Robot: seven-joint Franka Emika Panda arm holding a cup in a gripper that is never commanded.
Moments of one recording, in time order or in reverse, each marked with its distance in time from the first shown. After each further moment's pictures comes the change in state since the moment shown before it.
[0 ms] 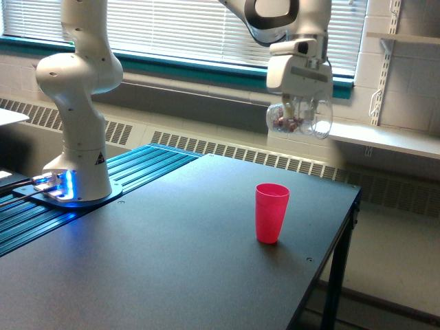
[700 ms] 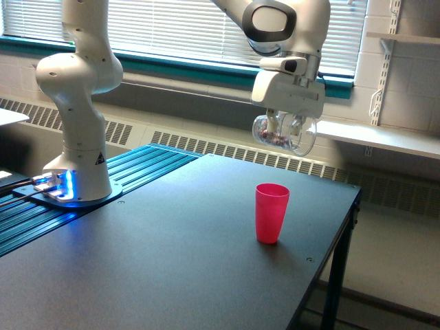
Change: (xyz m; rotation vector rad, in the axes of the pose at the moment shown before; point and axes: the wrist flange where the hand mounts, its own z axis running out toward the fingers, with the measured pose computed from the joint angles) arm -0.003 0.014 0.031 -0.114 -0.035 0.077
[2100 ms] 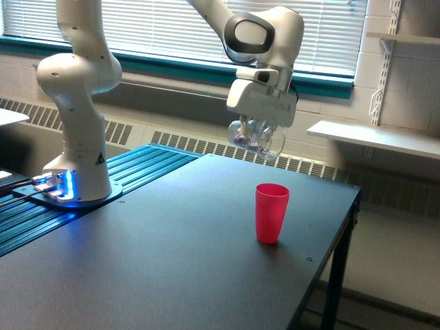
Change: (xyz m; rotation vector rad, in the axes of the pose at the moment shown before) arm -0.067 0.050 0.031 -0.082 0.023 0.009
